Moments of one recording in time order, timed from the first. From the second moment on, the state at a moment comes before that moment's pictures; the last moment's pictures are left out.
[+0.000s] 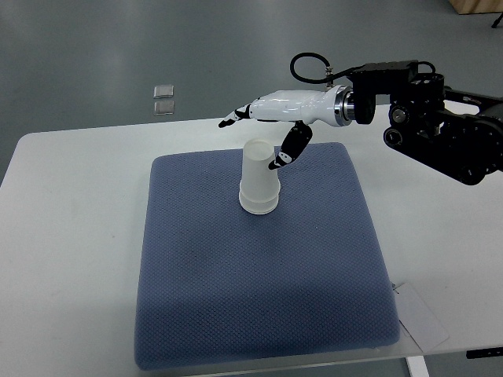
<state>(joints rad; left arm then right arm) -0.01 0.00 -0.04 -0.20 0.05 0.10 -0.05 1.16 -0.37 0.35 1.10 -1.56 0.33 0.27</state>
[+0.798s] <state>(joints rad) -0.01 0.00 -0.04 -0.20 0.05 0.10 -0.05 0.91 -0.37 0.79 0.70 -1.06 0.22 0.23</state>
